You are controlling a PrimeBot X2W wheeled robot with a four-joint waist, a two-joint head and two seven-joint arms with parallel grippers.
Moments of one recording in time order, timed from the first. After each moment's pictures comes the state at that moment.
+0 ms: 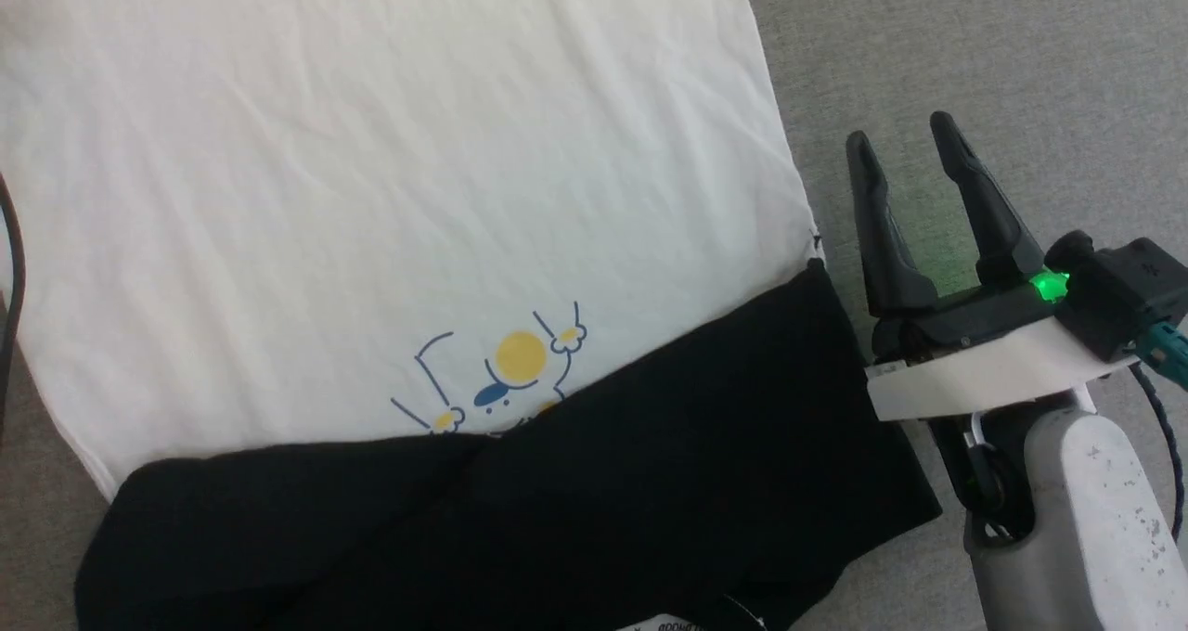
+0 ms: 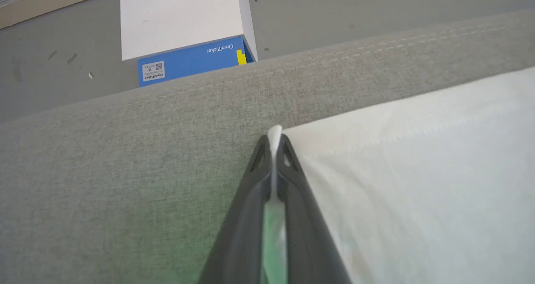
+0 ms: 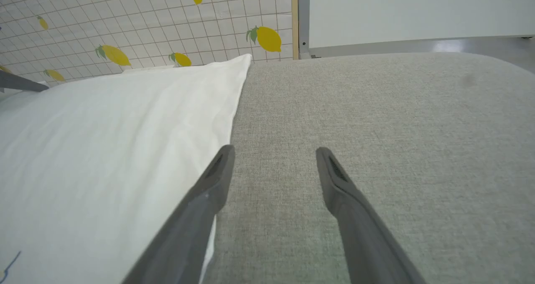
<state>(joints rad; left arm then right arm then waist) -1.04 0.60 -0.13 0.25 -0.30 0.06 0.93 -0.30 -0.05 0.11 -0.11 0.25 0.13 -0.08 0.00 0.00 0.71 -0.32</state>
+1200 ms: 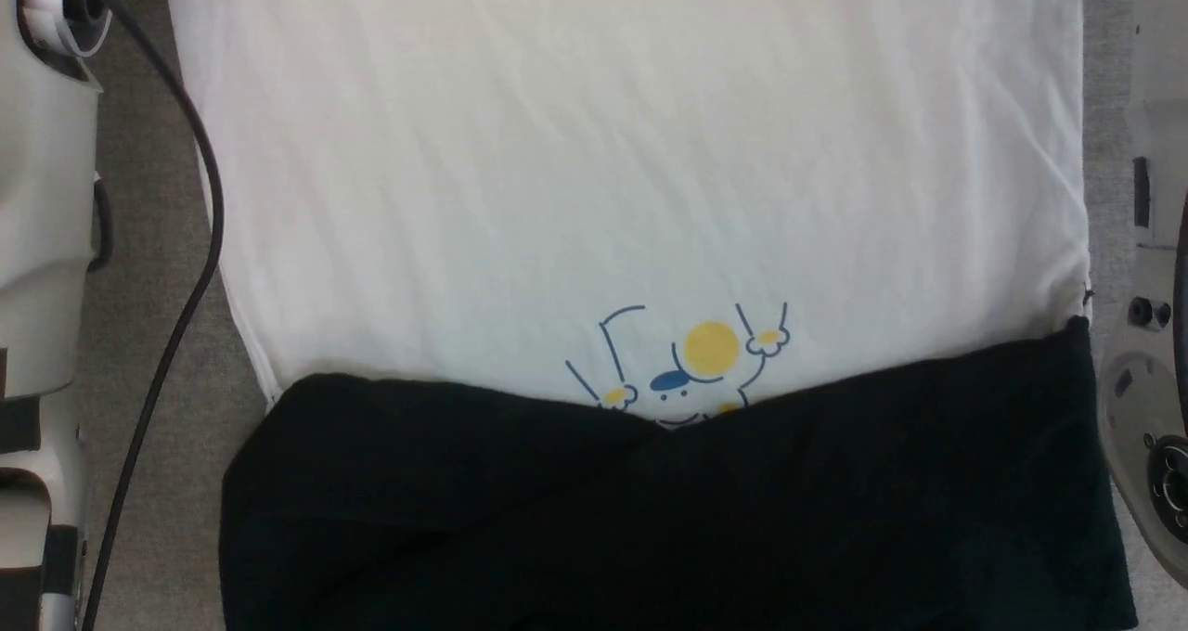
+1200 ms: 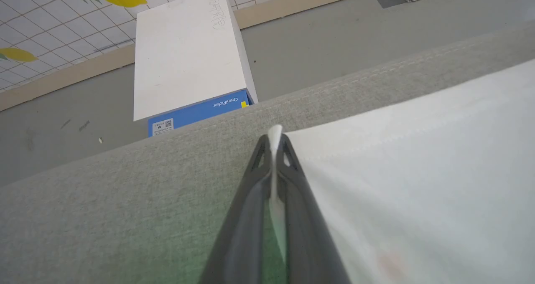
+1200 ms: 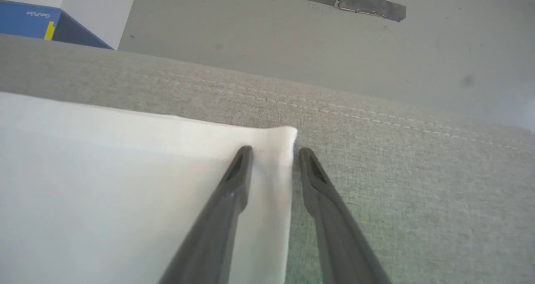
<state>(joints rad) -1.19 0.41 -0.28 0.33 -0.30 -0.04 0.53 -1.39 -0.05 -0.08 0.64 -0.05 0.13 0.81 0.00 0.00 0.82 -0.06</state>
